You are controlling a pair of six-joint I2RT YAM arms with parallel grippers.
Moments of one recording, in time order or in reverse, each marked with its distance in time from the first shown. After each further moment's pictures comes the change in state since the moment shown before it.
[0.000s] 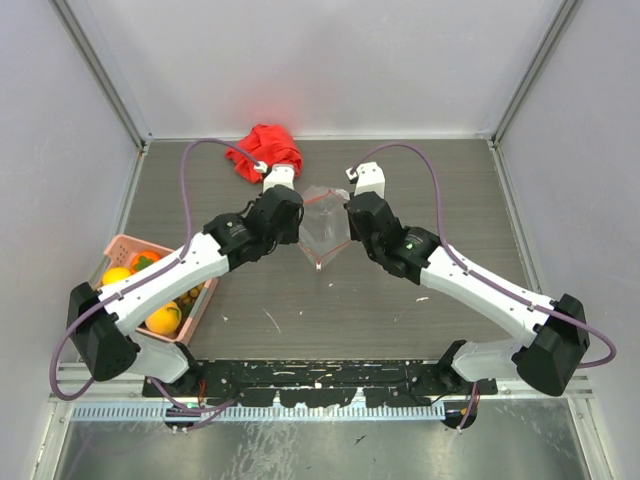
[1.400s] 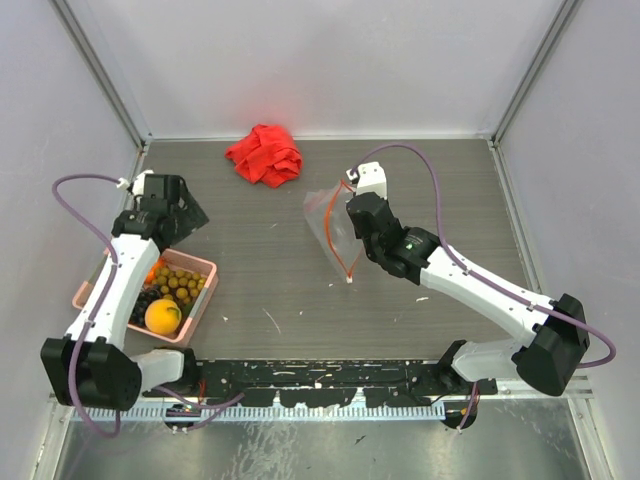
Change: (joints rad) left arm 0.714 -0.219 -0.156 -0.192 0.167 -0.105; right arm 0.000 0.001 -0.007 -0.001 0.088 -0.050
